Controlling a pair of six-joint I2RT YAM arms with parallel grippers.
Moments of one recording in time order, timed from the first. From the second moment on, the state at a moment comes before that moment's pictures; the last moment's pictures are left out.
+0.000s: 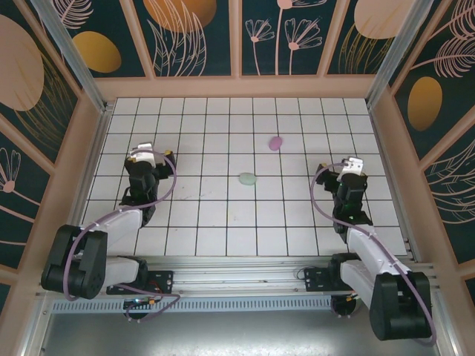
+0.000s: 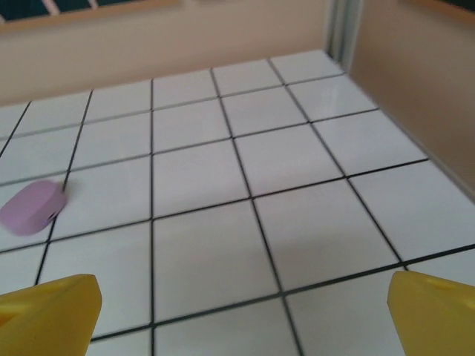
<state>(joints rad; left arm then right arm) -0.21 1.29 0.40 0.64 -0.33 -0.12 0.05 0.93 0.25 0.37 0.21 0.16</state>
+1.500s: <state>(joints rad) -0.06 1.52 0.19 1.23 -0.19 -0.03 -0.04 1.54 0.22 1.12 -0.02 0.13</state>
